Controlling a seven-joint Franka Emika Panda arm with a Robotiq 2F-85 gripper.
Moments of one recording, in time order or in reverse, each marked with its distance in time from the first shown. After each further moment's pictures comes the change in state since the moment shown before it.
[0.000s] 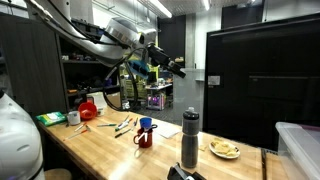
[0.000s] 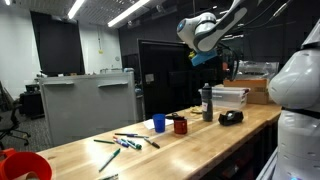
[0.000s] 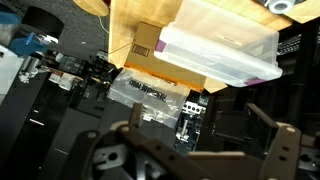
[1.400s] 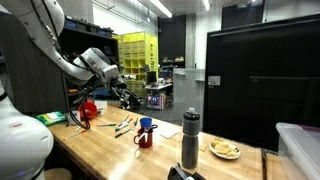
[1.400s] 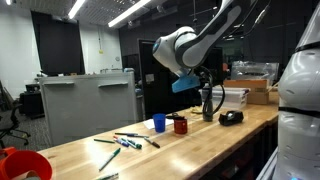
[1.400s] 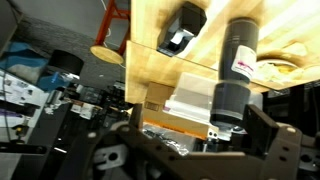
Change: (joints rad) arm 0.254 0.128 0.225 -0.126 0.343 -0.225 0.499
